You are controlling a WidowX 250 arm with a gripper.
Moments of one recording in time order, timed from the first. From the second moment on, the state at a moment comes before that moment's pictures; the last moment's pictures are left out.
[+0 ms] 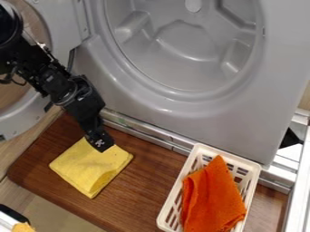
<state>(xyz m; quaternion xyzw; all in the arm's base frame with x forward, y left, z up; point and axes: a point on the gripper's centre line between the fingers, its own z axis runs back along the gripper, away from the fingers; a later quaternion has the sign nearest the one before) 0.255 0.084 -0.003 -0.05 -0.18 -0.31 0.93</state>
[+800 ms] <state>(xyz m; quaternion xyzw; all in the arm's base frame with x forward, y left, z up) 0.229 0.112 -0.064 -0.08 -0.08 -0.25 0.96</state>
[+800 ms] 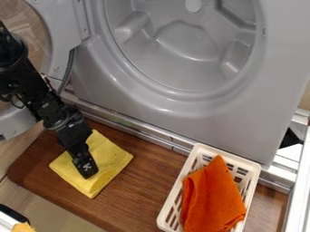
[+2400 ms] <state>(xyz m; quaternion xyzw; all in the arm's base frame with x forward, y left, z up) 0.239 -0.019 -0.076 -0.10 -0.10 -0.41 0.90</state>
